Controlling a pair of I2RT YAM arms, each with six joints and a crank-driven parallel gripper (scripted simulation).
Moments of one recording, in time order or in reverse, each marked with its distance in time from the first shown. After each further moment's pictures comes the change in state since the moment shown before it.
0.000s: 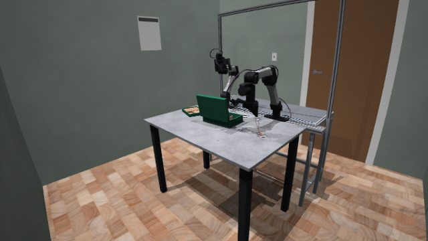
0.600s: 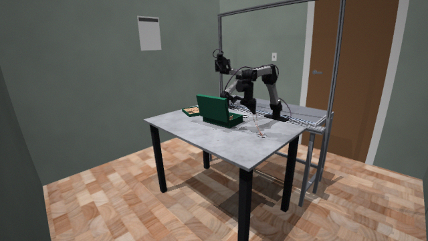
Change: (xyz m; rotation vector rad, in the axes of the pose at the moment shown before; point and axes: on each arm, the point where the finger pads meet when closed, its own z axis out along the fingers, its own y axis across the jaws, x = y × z) left arm -0.016 -0.005 -0.014 -0.066 -0.019 0.013; right arm -0.003 0.022 -0.067 0.008 0.094 -0.016
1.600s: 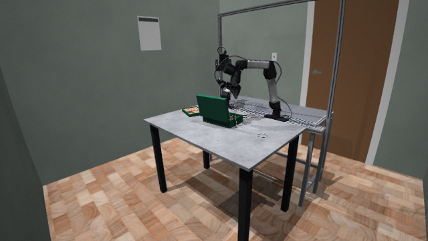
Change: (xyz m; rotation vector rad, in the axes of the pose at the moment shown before) left arm -0.135 -0.072 -0.086 -0.457 -0.128 0.216; right arm 0.000 -0.023 -0.015 0.410 0.071 -0.074
